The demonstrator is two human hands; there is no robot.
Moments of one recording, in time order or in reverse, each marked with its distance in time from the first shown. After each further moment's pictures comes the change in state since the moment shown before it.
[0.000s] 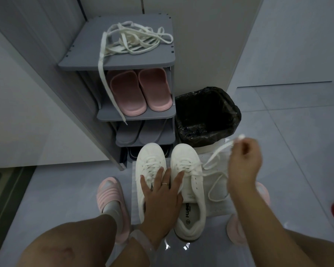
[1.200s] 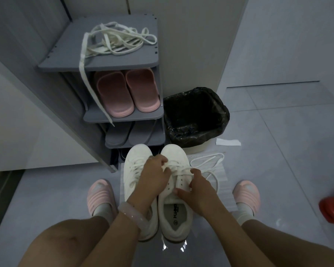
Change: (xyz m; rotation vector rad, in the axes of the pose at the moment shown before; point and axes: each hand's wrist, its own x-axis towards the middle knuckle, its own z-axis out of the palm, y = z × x) left_hand 0.064 0.010 -0.043 -0.709 -0.150 -0.247; right_hand -0.051 0.020 -0.013 -0.645 -0.921 0.115
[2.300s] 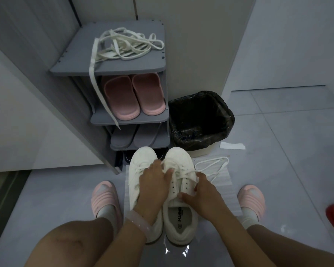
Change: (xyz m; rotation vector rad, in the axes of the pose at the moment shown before) left_hand -0.008 -0.006 0.002 0.219 0.149 -0.026; right_hand 0.005 0.007 0.005 0.001 0.006 -0.008
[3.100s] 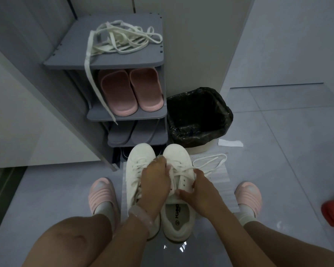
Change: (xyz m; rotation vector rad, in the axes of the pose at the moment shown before) left_hand -0.001 0.010 0.005 0.016 0.092 0.083; right_hand 0.000 0.002 0.000 0.011 0.001 -0.011
